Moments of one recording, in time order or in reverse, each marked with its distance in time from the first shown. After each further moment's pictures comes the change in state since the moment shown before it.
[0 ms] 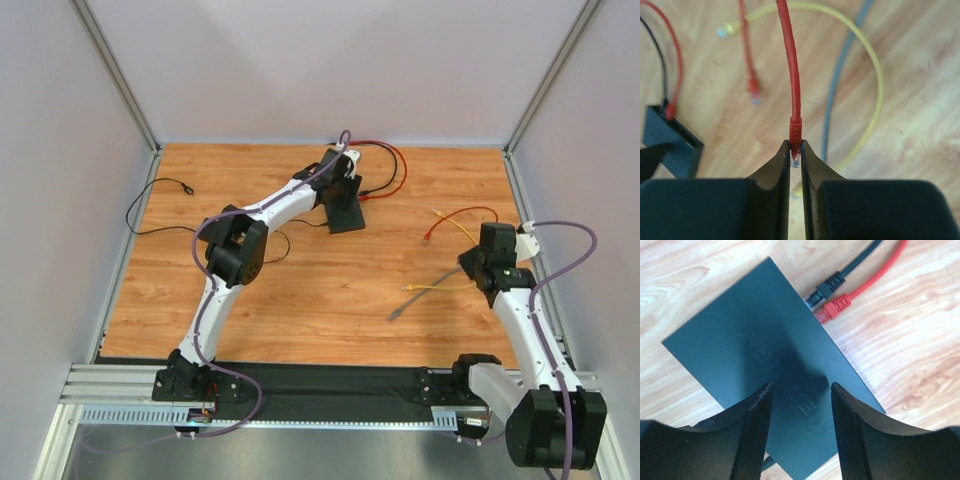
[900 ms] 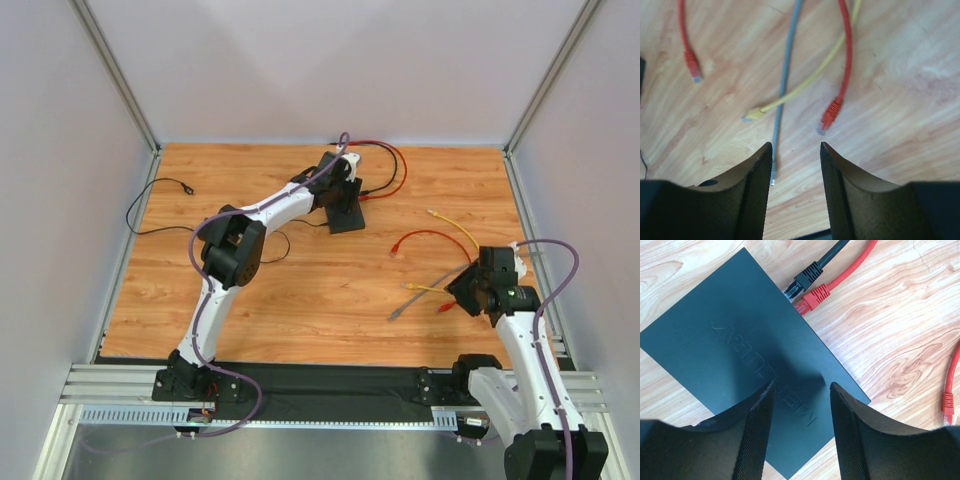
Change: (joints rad) left arm 0.000 -0.054 -0.111 0.086 0.082 -0.007; right arm 0.012 -0.183 -0.092 -0.319 -0.203 -0.104
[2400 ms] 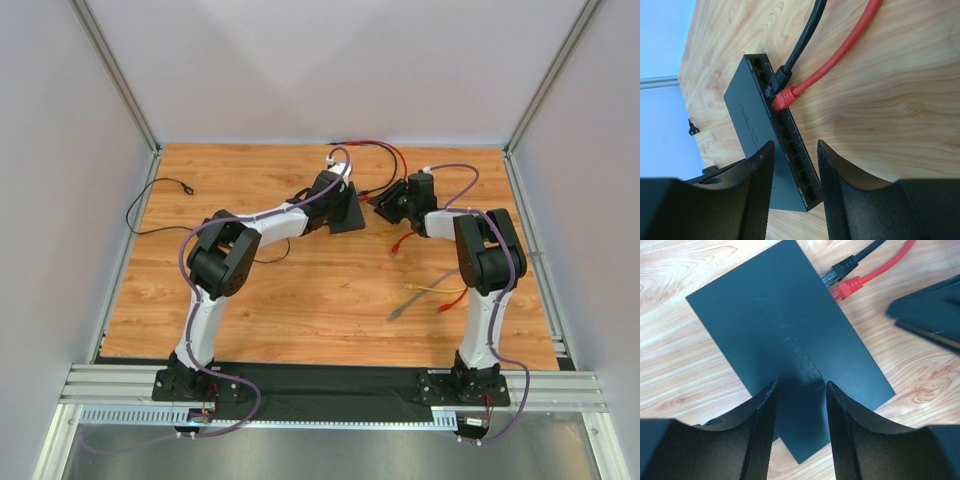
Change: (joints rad) left arm -0.035 -0.171 -0.378 0.353 -0.225 -0.031; right arm 0.207 1.259 0.542 1.133 -0.303 0.197
